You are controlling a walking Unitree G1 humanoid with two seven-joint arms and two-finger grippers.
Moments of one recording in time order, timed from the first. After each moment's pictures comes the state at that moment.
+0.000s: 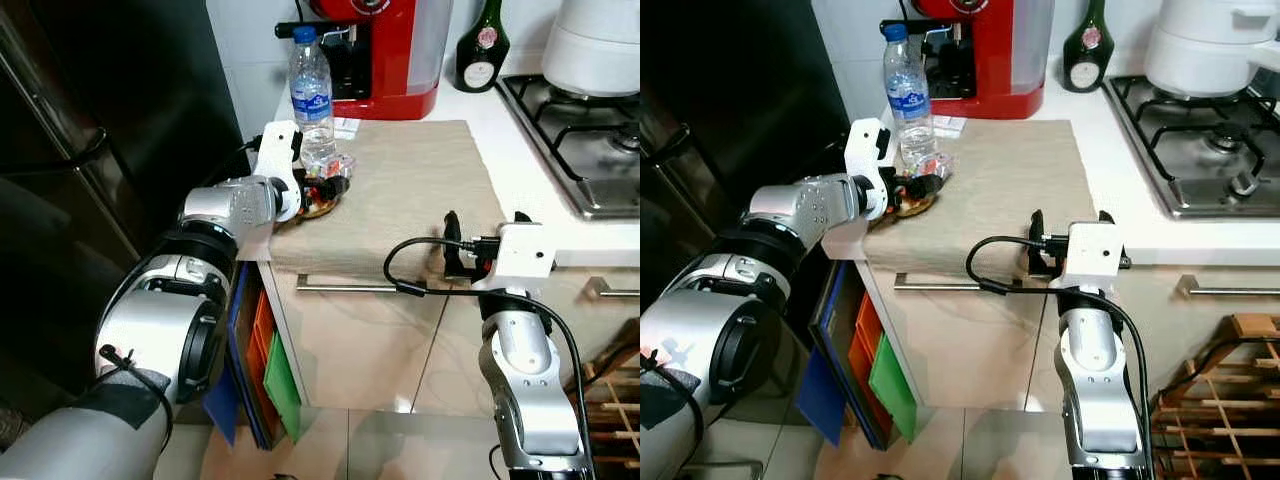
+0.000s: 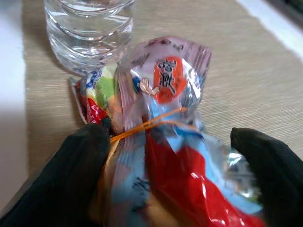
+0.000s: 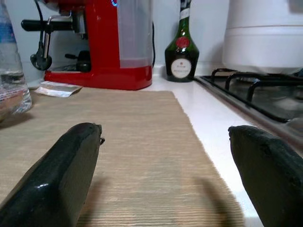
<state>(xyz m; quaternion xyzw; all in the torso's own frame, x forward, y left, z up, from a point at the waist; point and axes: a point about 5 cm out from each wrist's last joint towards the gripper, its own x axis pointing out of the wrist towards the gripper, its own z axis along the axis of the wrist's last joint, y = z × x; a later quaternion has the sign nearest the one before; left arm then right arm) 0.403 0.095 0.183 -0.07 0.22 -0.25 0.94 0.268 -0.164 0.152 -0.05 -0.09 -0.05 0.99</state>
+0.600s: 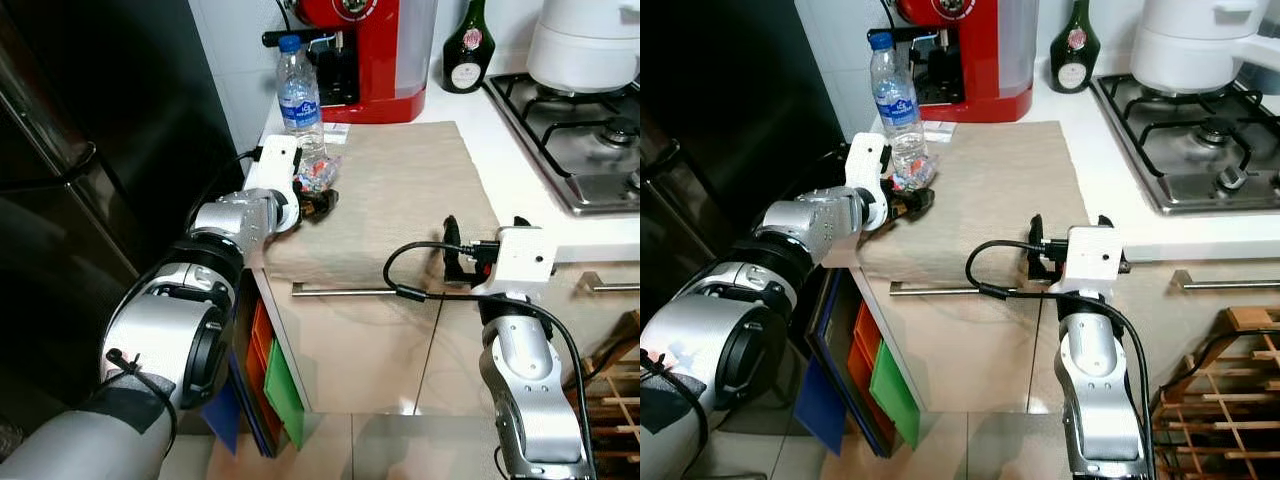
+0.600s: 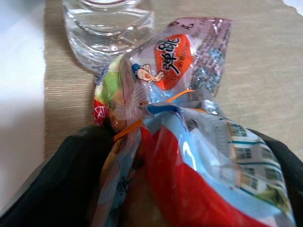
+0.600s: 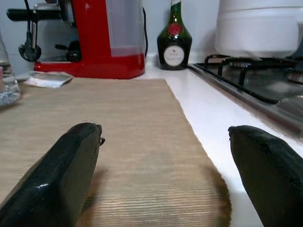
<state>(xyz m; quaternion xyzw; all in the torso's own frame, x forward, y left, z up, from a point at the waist) 0.401 0.095 0.165 -0.07 0.23 -0.21 0.95 0.263 -0.164 0.143 -0.05 -0.06 -0.05 1.00</state>
